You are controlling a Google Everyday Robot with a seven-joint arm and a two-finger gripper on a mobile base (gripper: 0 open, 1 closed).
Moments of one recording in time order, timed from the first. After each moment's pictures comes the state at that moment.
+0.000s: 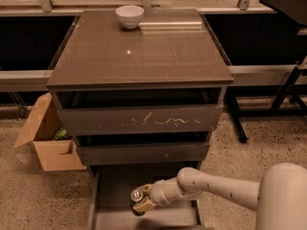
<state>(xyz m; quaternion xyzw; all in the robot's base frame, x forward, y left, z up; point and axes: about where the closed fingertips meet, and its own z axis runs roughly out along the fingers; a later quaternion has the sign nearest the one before) 0.474 0.048 0.321 -0.55 0.69 0.37 0.29</state>
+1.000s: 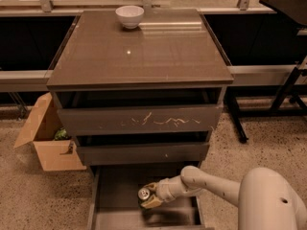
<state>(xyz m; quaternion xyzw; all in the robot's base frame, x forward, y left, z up) 0.512 0.017 0.244 -0.60 0.65 0.35 0.30</state>
